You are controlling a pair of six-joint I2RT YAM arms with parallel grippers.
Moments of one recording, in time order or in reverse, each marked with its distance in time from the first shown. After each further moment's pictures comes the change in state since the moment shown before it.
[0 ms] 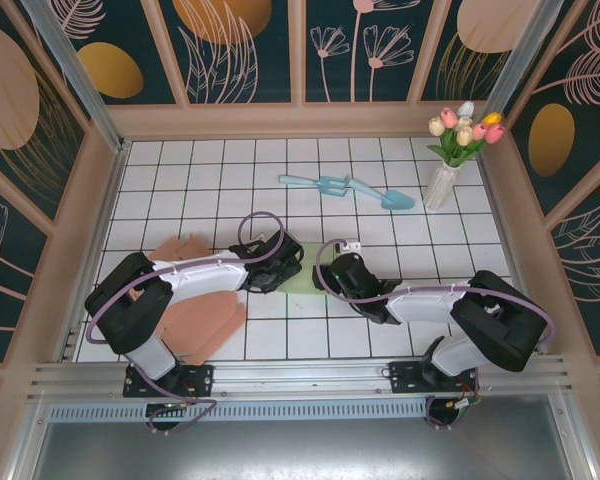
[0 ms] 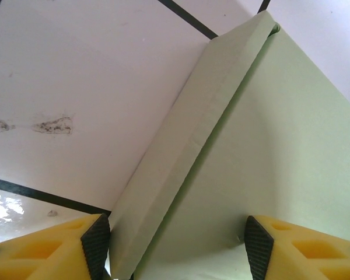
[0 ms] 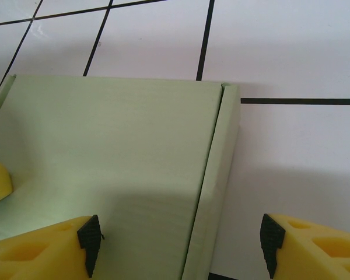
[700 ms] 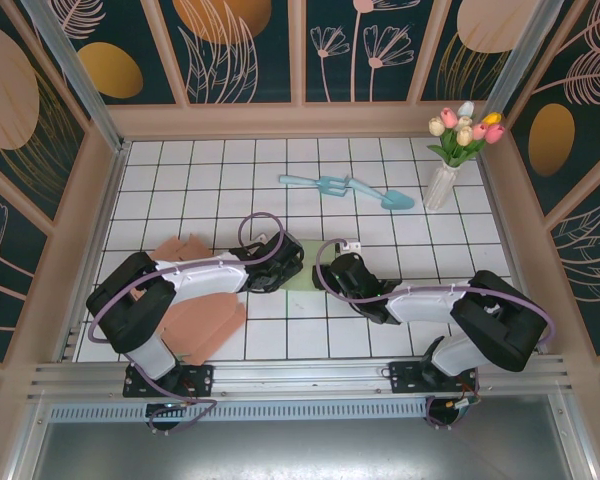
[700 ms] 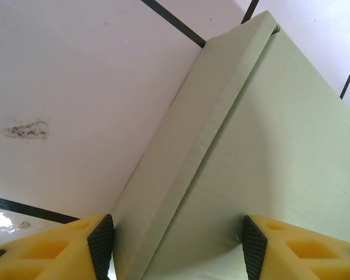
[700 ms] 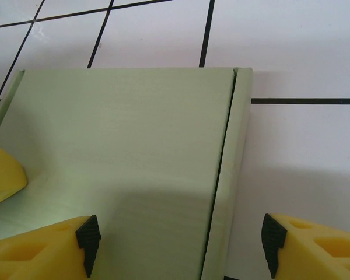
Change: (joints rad) left arm -0.002 0.010 -0.024 0.074 -0.011 -0.023; right arm 0.000 -0.004 0.000 -0.002 -0.002 0.008
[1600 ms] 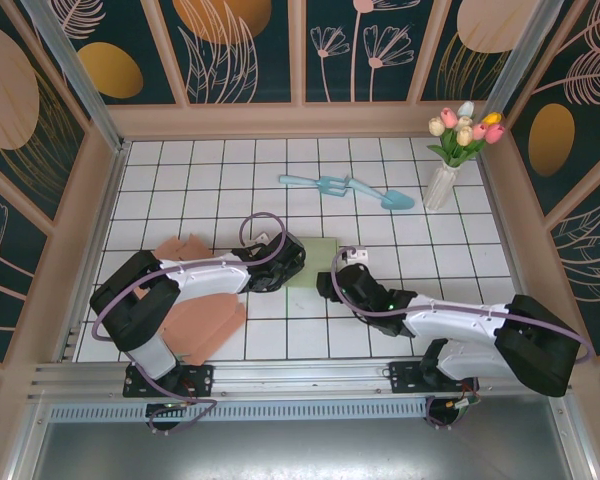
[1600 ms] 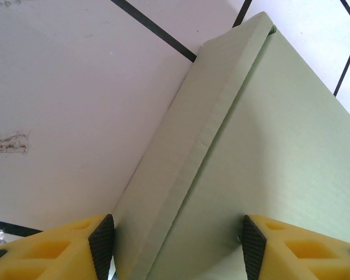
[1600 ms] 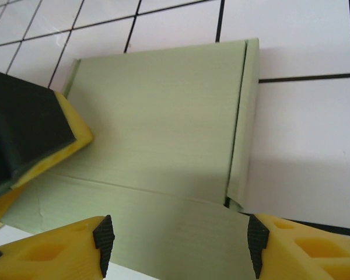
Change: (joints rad) left arm -0.005 0.021 -0.003 0.048 -0.029 -0.007; right arm 0.103 -0.229 -0.041 -0.176 0.051 0.108
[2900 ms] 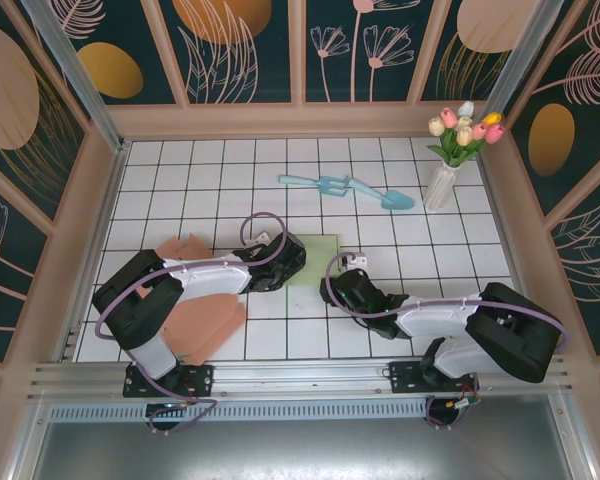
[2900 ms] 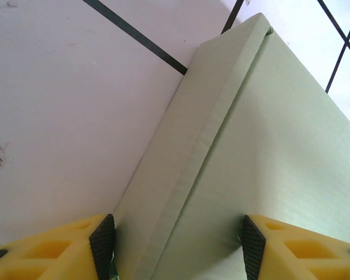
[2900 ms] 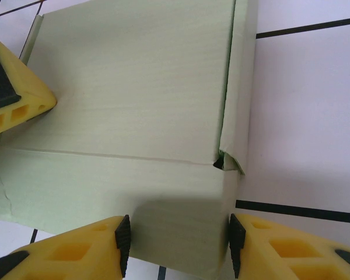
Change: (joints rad) left arm 0.000 0.016 -0.009 0.056 -0.016 -0.008; right arm -0.026 0.137 -0.075 0.195 -0.042 0.025
